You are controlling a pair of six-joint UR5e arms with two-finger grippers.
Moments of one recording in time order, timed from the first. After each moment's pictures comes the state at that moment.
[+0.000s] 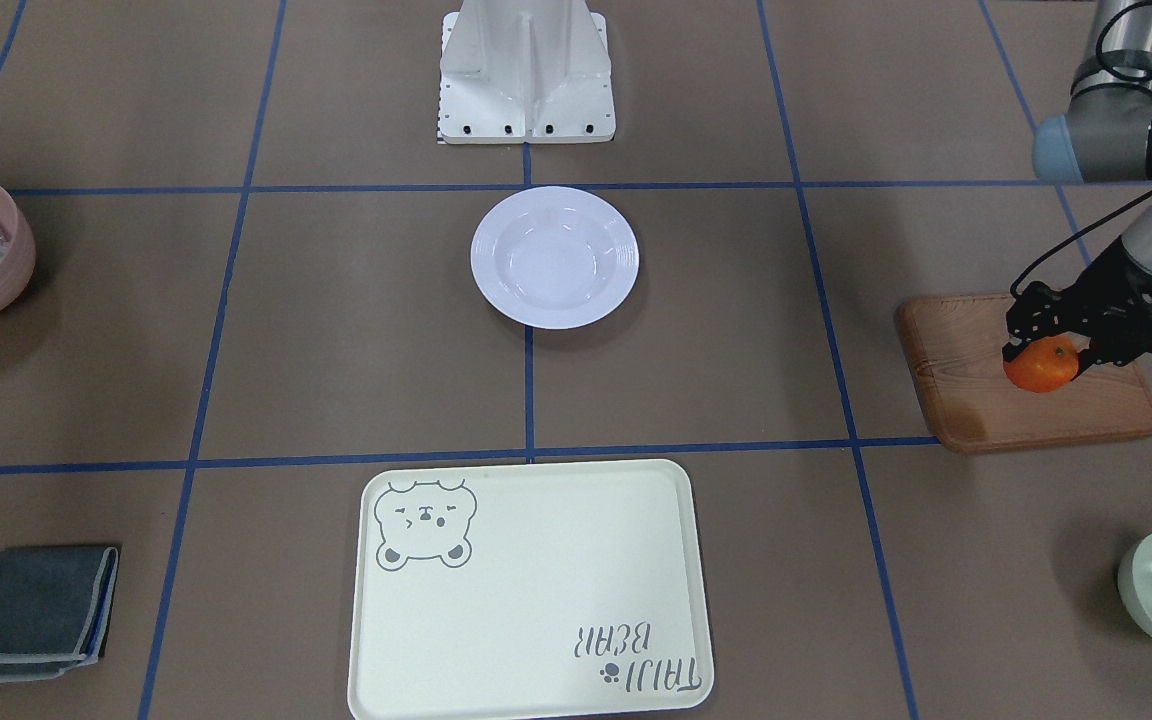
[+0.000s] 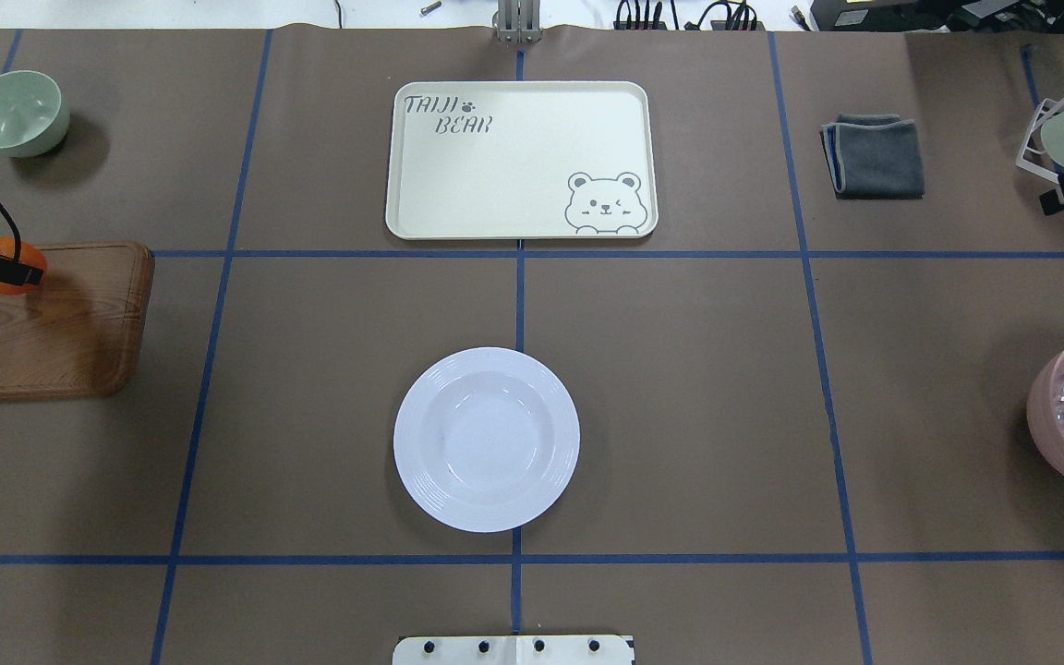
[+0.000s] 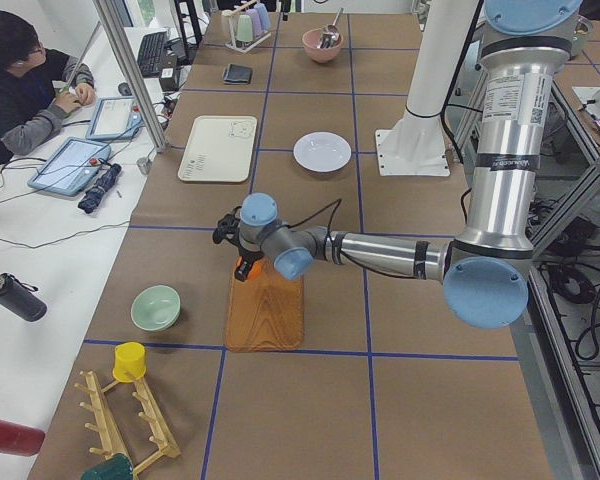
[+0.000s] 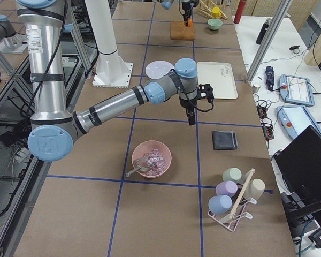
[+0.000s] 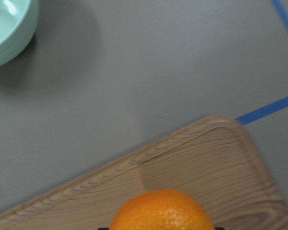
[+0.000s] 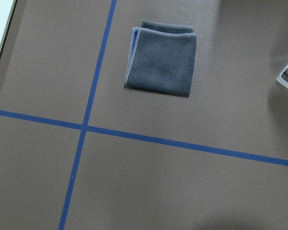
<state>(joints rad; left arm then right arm) -1.08 -1.63 -1.68 -2.14 -2.19 -0.52 1.29 -1.53 1.99 -1.50 2.30 0.40</state>
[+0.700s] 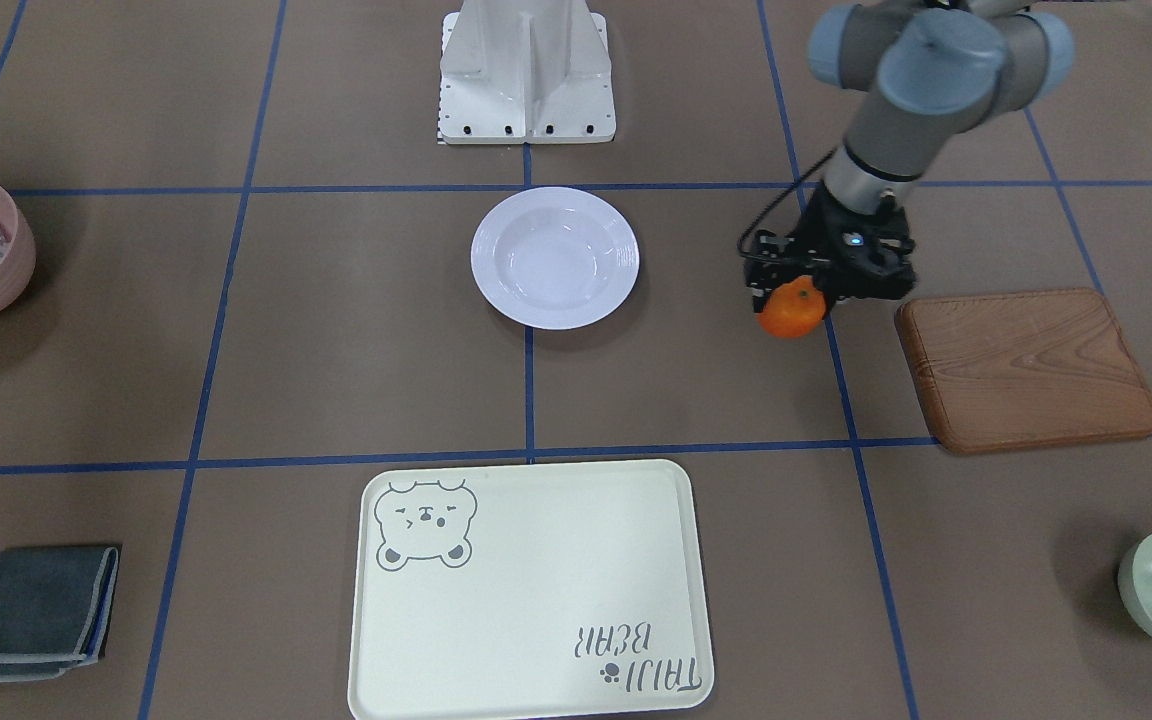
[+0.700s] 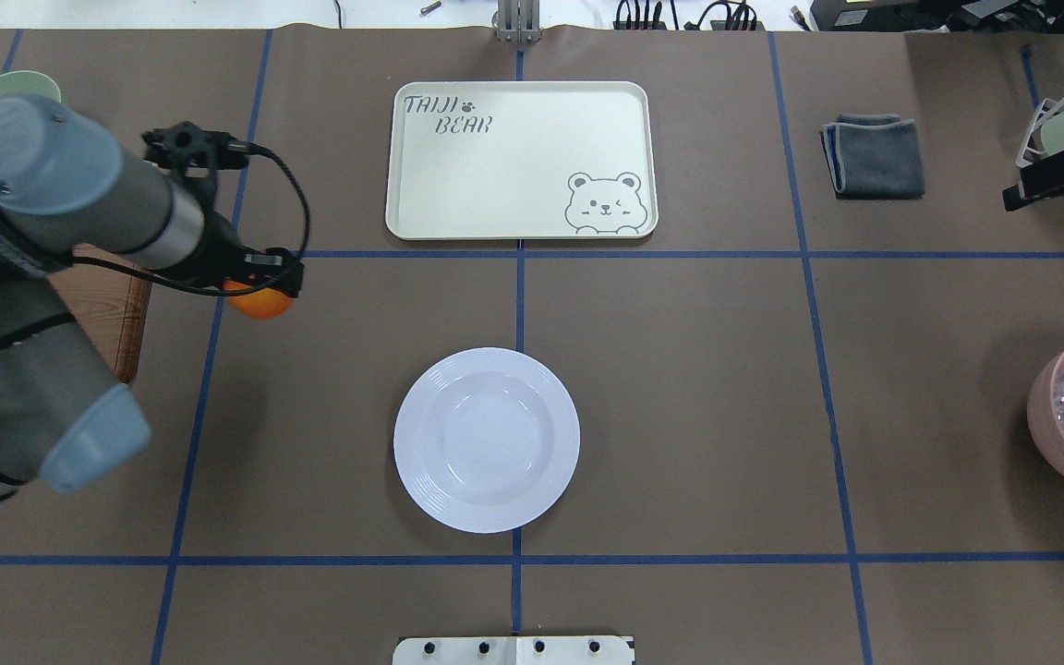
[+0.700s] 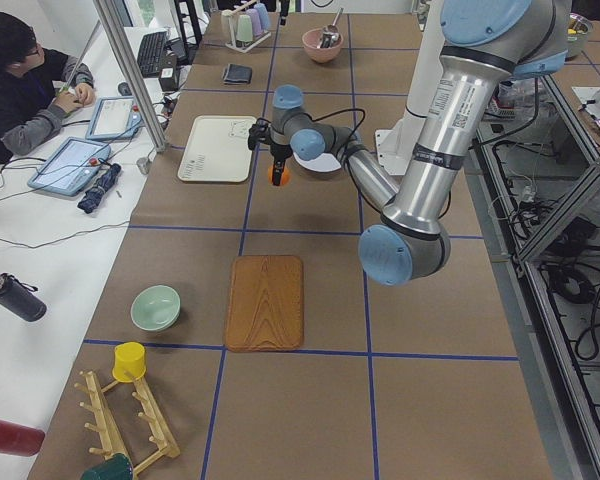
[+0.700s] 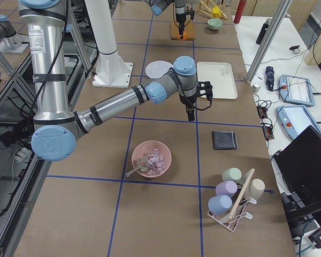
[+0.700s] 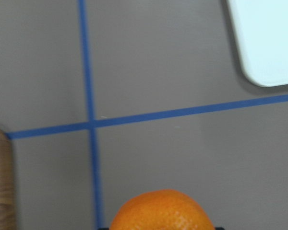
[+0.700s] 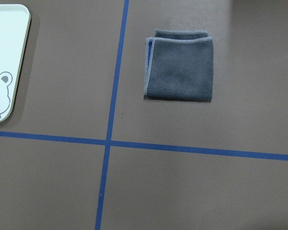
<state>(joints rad) -0.70 -2.01 -1.89 -1.63 -1.94 -1.04 1.22 -1.52 1.99 -1.39 2.27 0.63</state>
